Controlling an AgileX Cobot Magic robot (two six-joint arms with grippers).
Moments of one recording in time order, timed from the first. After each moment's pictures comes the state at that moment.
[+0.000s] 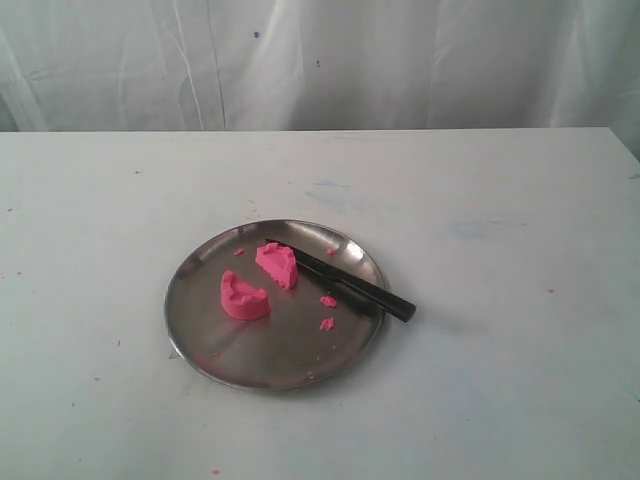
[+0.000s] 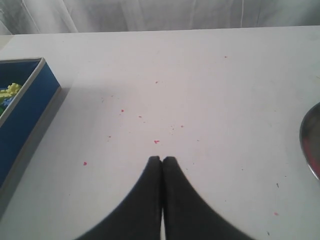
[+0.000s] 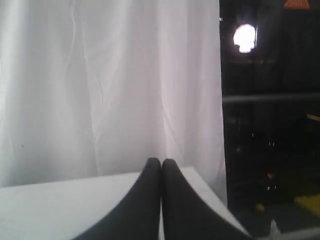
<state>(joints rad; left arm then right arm) 0.04 0.38 -0.62 0.29 0.80 -0.21 -0.17 0.01 -0.18 -0.03 0.11 0.06</state>
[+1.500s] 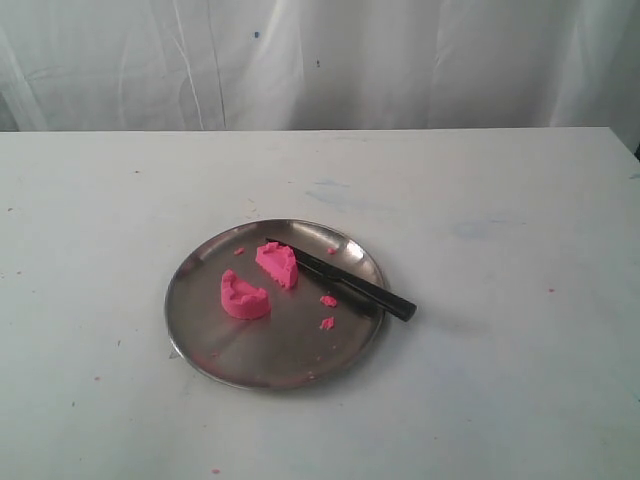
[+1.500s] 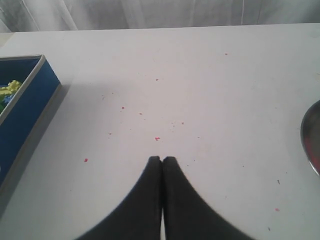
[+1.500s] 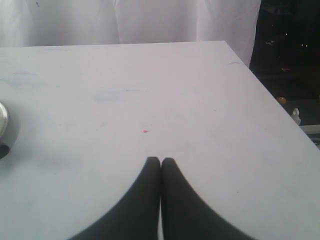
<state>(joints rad) 0.04 0.37 -0.62 0.29 0.82 -0.21 0.01 0.01 0.00 -0.20 0.33 0.22</state>
